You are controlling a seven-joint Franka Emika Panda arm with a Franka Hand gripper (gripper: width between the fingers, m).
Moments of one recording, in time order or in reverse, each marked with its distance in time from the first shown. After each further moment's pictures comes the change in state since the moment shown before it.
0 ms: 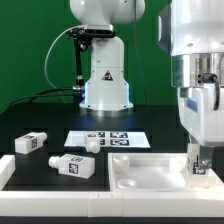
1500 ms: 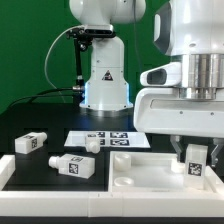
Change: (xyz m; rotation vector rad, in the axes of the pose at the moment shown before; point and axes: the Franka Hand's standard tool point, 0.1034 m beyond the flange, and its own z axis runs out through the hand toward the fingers) arm 0.006 0.003 0.006 -0.036 0.034 -0.959
